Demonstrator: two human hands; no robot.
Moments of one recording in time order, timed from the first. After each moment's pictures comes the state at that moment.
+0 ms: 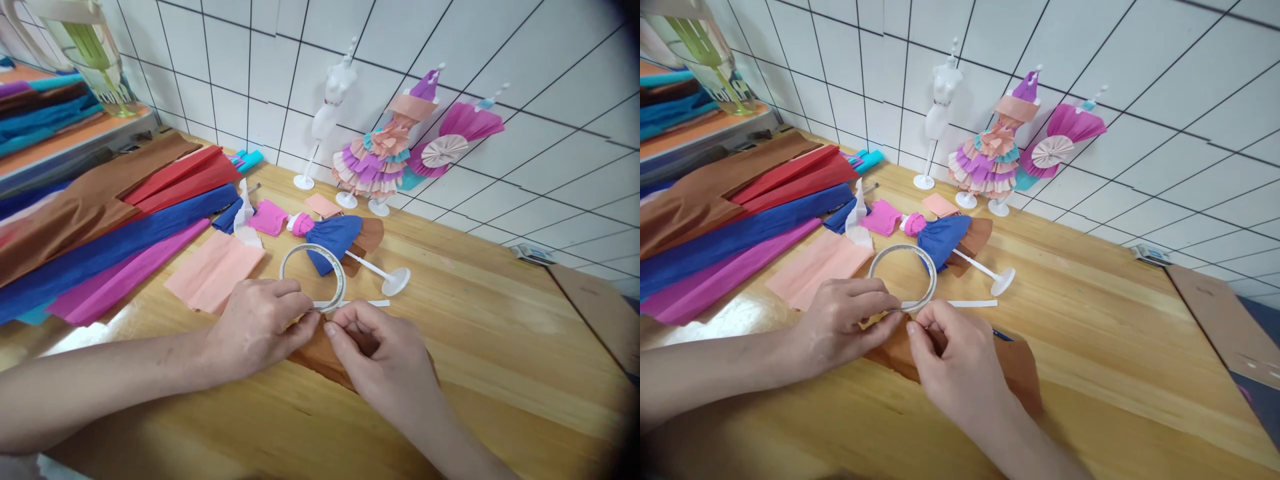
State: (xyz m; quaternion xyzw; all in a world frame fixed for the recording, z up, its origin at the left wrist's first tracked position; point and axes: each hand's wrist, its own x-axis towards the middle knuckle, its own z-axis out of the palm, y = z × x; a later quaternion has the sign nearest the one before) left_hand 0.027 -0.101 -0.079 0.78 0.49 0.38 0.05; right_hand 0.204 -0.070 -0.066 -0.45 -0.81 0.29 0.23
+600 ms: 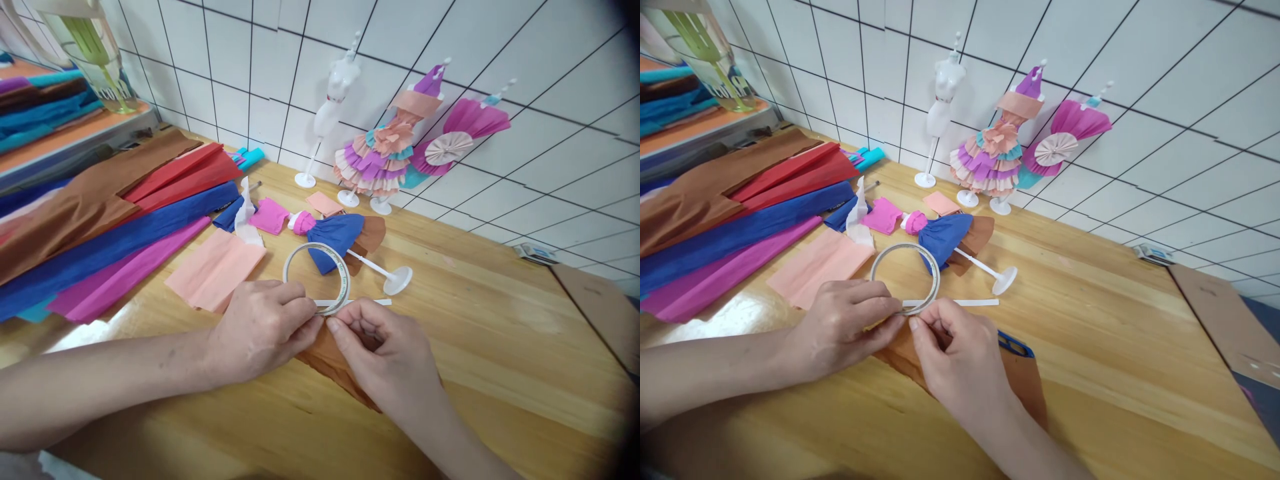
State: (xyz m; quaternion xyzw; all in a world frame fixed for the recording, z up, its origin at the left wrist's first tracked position) left_hand 0.028 -0.103 -0.080 0.81 0.48 0.35 -0.01; right_hand 0.202 -0.069 -0.068 -0.46 -0.80 0.30 0.25
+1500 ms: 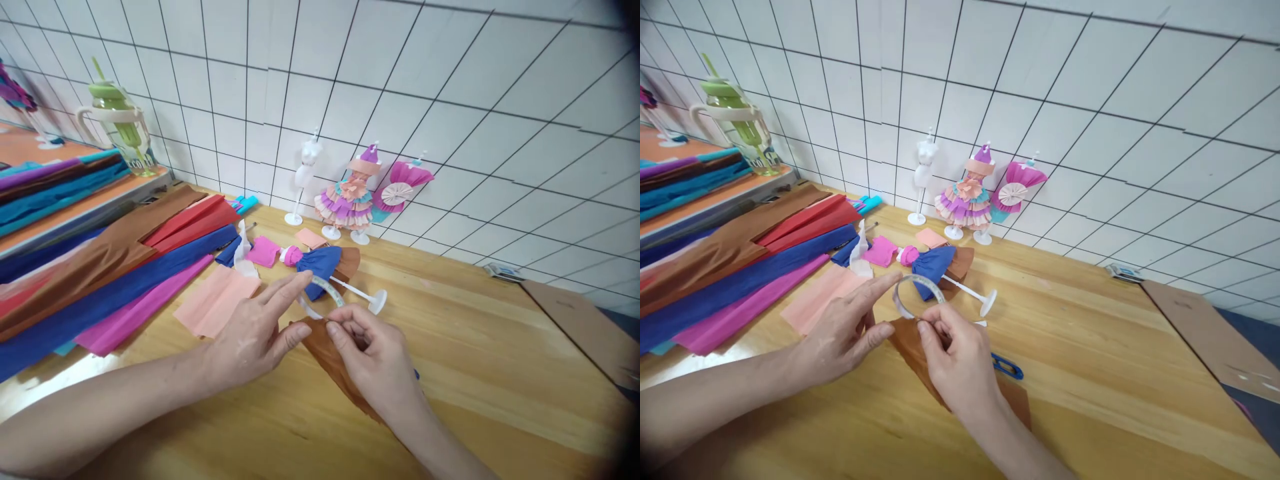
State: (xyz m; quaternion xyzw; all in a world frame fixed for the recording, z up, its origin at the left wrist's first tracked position) left_hand 0.019 -0.105 -0.066 0.76 0.48 0.42 0.11; right_hand 0.208 -0.062 -0.060 -0.43 -0.77 0.34 0.33
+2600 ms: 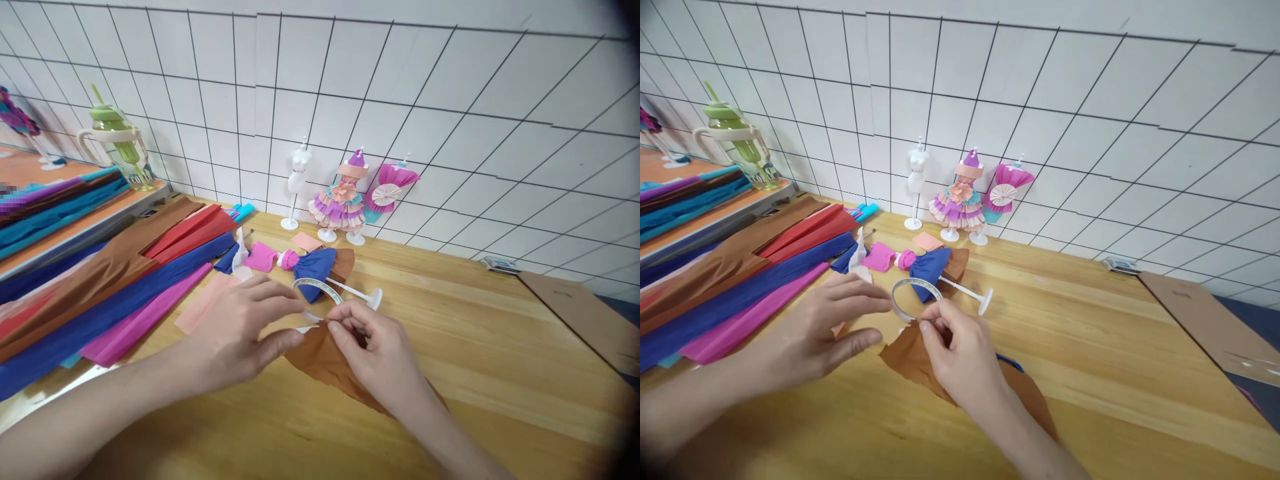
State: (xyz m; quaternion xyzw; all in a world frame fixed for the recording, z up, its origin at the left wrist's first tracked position) left_hand 0.008 -0.107 -0.019 0.82 0.46 0.32 0.08; right_hand 0.217 -0.058 -0.053 -0.42 -0.80 0.30 0.31
